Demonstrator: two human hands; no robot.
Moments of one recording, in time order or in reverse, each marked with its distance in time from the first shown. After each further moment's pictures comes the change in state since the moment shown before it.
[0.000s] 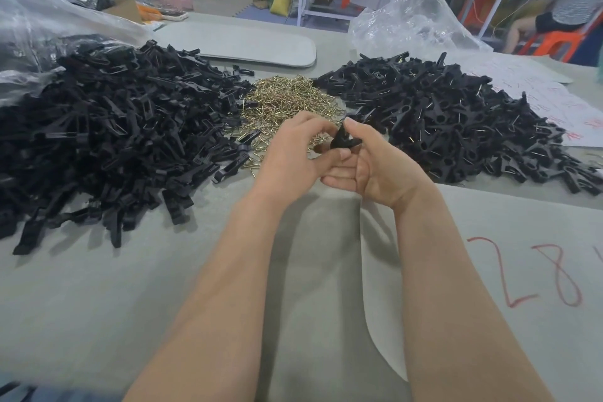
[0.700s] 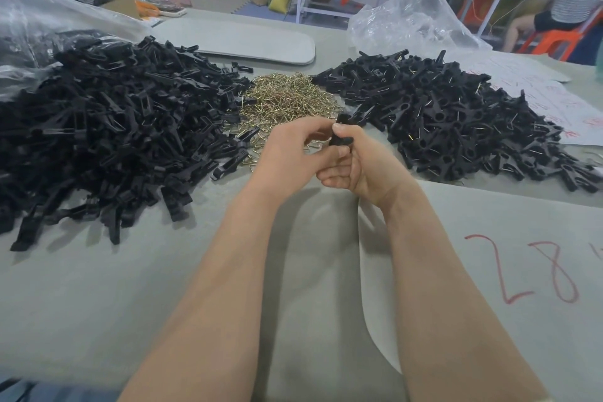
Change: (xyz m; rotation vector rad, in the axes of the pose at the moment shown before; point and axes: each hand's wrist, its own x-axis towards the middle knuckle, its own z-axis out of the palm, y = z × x) left_hand -0.001 0.004 -0.005 -0.151 -0.059 -0.069; right_hand 0.012 0.011 0.007 -0.133 0.107 -0.076
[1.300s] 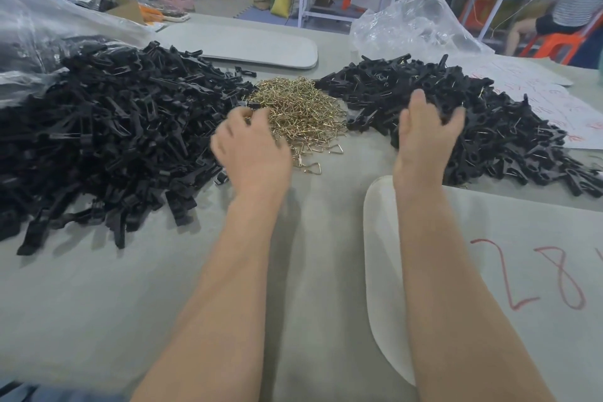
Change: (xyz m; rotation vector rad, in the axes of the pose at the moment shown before) left_hand 0.003 -0.018 -0.012 0.620 0.380 -0.407; right_hand -0.001 -0.020 -0.018 0.384 0.751 -0.546
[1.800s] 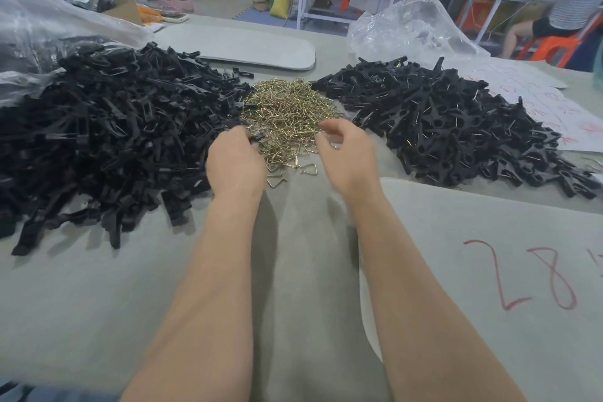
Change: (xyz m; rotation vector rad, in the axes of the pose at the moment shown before) left_hand 0.007 -0.016 -0.003 0.006 -0.071 -0.127; right_hand -0.036 0.029 0.024 -0.909 -0.479 -0.253
